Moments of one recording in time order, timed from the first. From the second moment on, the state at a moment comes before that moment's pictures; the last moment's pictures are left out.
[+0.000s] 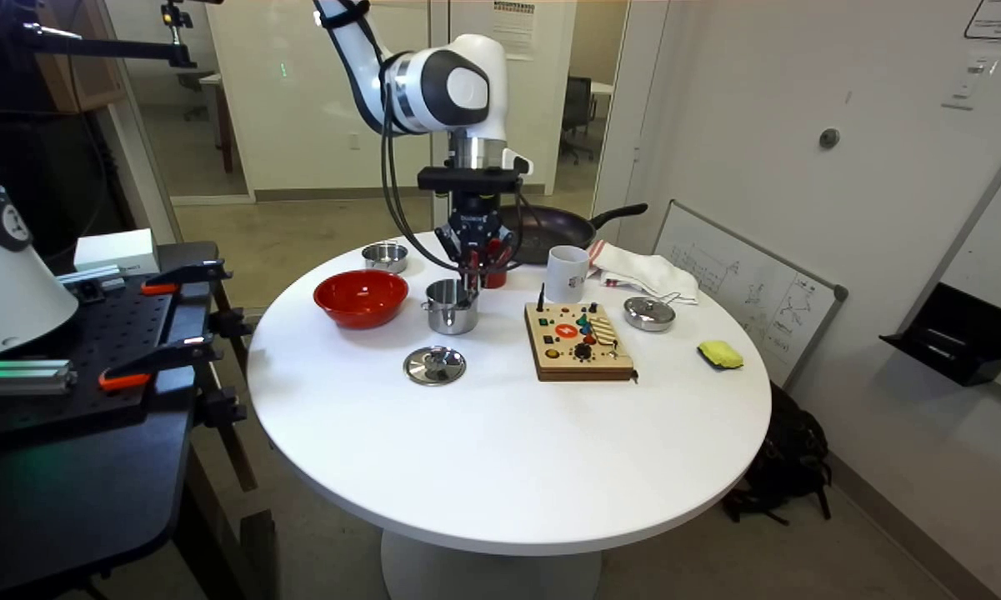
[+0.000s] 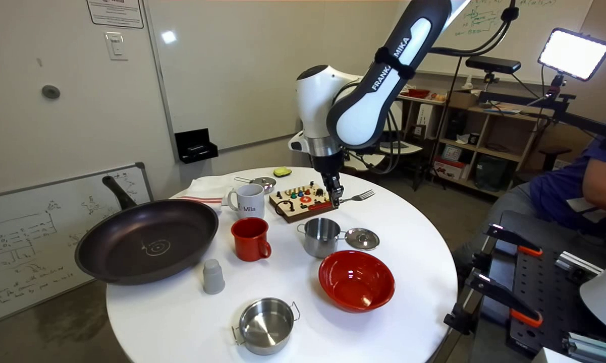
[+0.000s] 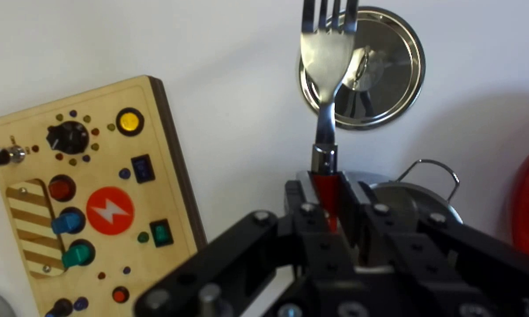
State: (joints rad) arm -0.01 0.63 0.03 -2.00 -0.50 2.49 -0.50
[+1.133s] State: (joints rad) arm -0.14 0.64 0.20 -2.09 -0.30 2.86 -0.58
